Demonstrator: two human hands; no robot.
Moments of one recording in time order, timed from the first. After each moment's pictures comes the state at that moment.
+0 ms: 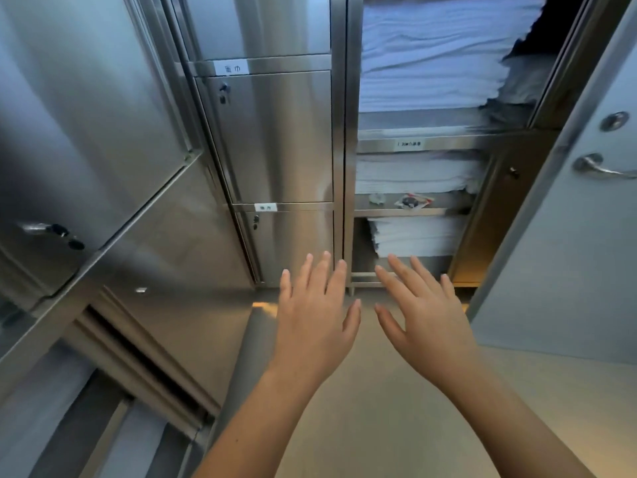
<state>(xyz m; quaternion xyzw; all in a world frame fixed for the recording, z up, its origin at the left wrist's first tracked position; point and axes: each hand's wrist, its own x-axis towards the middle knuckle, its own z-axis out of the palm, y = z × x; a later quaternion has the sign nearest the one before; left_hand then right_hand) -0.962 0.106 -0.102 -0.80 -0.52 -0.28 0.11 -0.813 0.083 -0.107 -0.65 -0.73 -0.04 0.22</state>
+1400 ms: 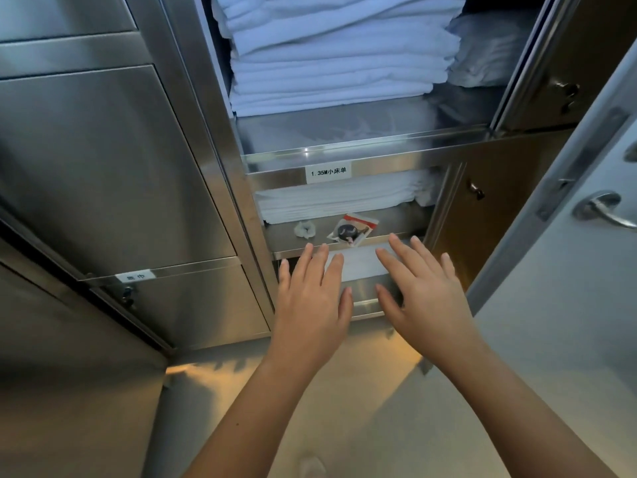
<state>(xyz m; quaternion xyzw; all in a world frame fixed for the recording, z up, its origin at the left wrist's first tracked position) -0.695 0.488 -0.142 -0.85 -0.45 -0.27 0.01 -0.547 0.441 -0.133 -0.73 -0.66 -0.02 0.17</state>
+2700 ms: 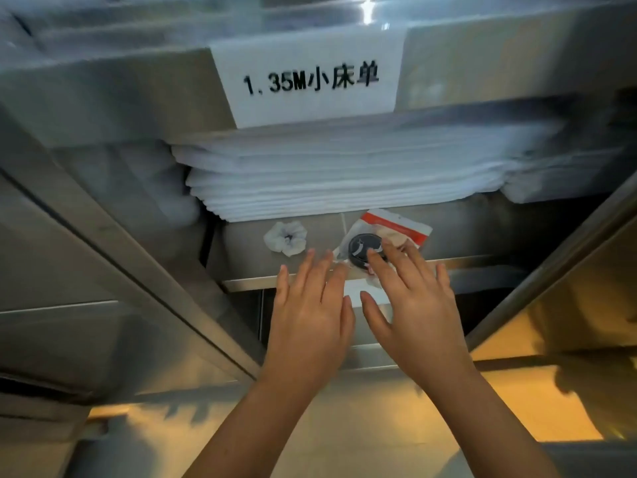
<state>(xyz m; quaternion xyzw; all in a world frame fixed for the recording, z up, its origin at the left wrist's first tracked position) -0.571 0.781 -0.419 -0.85 -0.47 -0.26 0.03 -0.439 0.752 -0.420 -0.69 -0.67 -0.07 0.27</state>
